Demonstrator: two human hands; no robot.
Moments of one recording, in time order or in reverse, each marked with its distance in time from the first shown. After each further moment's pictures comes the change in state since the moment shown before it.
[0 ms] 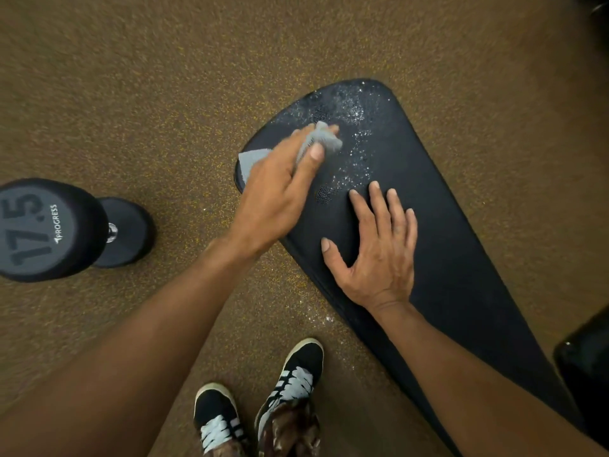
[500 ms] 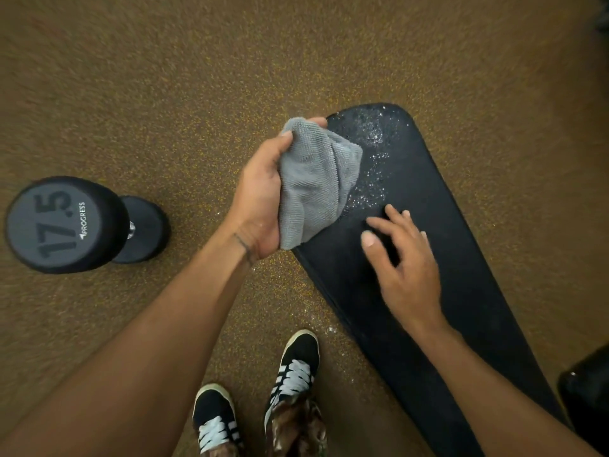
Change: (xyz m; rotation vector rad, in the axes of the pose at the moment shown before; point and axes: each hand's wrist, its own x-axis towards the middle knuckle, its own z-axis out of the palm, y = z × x) left_hand 0.010 0.032 -0.027 -1.175 0.108 -0.482; right_hand 0.015 0.002 -0.046 0.633 -0.173 0.176
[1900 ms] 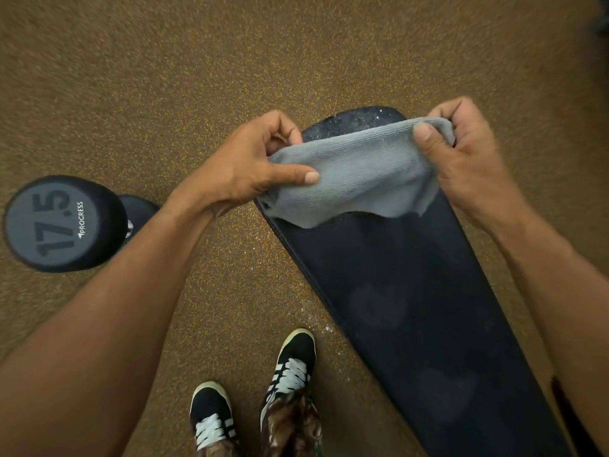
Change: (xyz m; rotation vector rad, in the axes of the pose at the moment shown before) left_hand 0.023 0.047 -0.030 0.970 -0.194 0.120; right_hand 0.122 -0.038 -0.077 0.203 -0.111 -0.183
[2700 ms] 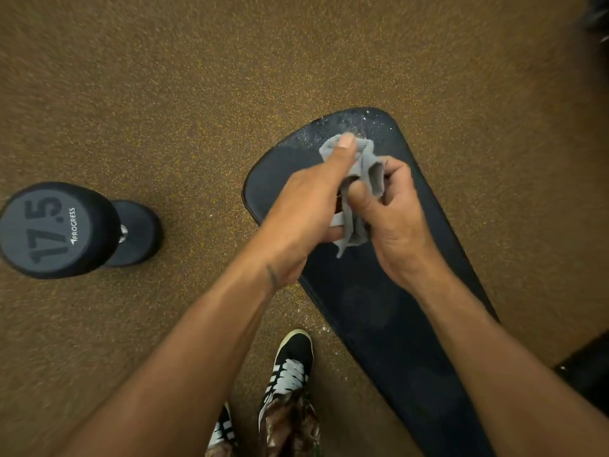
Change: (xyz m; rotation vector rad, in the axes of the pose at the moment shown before) left_hand -0.029 0.051 0.099 -0.421 0.107 -0.299; right_hand -0.059 -0.013 0.067 0.597 -0.005 0.292
